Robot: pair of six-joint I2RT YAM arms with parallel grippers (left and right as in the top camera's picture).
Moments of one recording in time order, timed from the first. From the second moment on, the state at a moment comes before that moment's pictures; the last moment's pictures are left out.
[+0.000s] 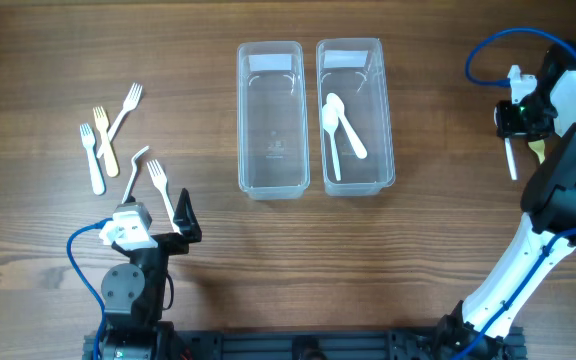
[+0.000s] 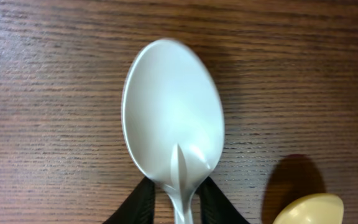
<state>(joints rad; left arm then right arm) -0.07 0.07 0.04 -0.13 -0.08 -0.26 -0.41 2.30 1.79 -0.96 0.00 -0.40</state>
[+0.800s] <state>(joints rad) -0.07 0.07 0.04 -0.13 -0.08 -0.26 -0.23 2.29 1.90 -0.98 -0.04 -0.28</state>
